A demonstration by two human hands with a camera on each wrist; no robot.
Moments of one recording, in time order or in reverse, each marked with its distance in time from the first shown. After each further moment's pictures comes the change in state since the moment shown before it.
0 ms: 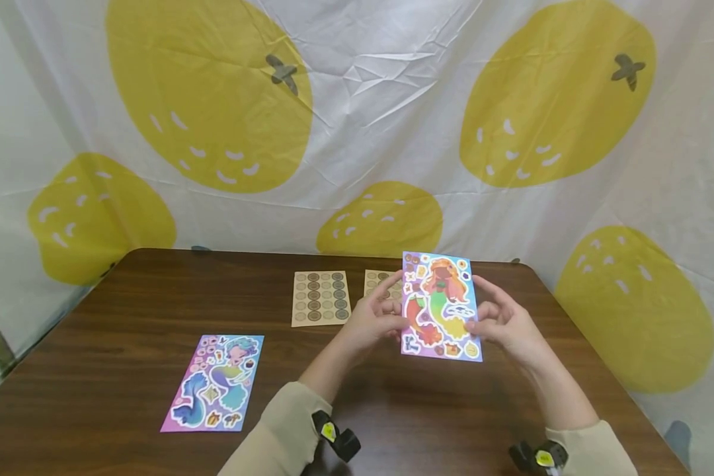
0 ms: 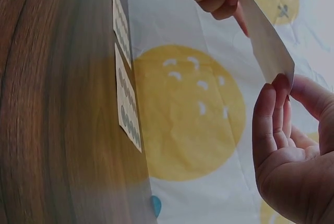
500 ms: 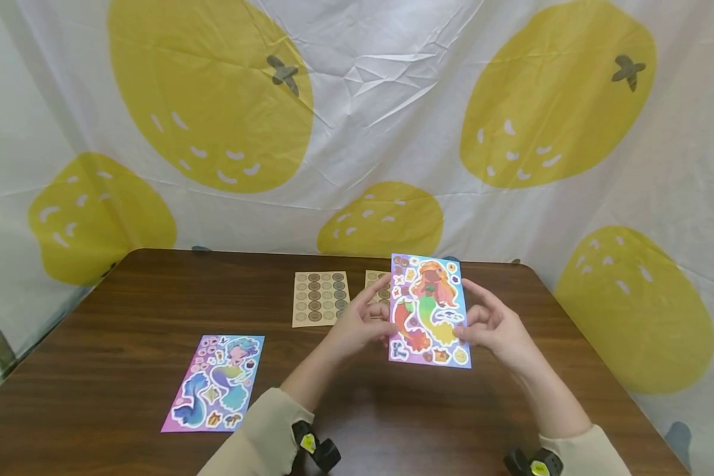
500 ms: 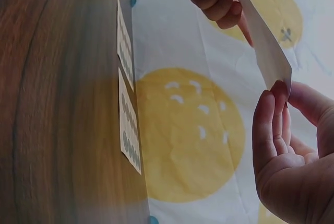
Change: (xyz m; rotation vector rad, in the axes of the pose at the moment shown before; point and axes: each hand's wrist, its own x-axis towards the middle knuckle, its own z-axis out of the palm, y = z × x) left_hand -0.017 0.011 -0.012 0.012 -0.021 0.017; right_hand -0.003 -0.005 0.020 -0.037 -0.008 -0.014
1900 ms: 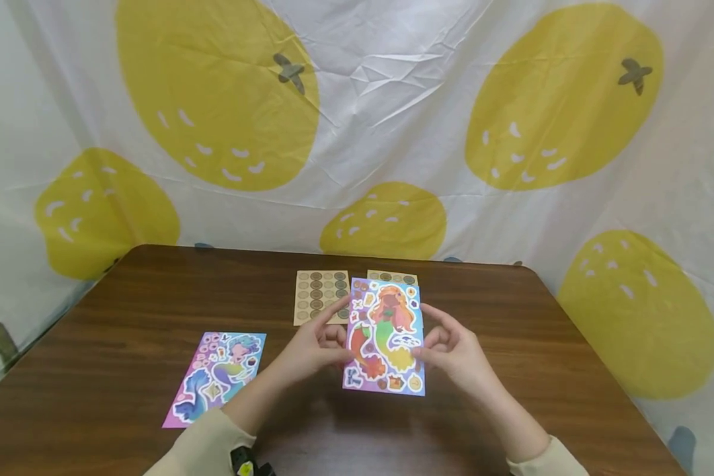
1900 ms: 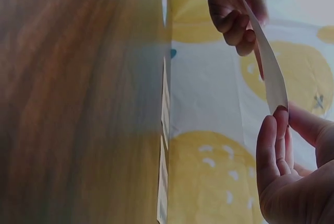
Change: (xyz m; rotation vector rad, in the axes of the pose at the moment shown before) left_hand -0.060 0.011 -0.048 0.180 -0.007 -0.056; right_hand -0.003 0.010 0.068 -0.075 0.036 0.069
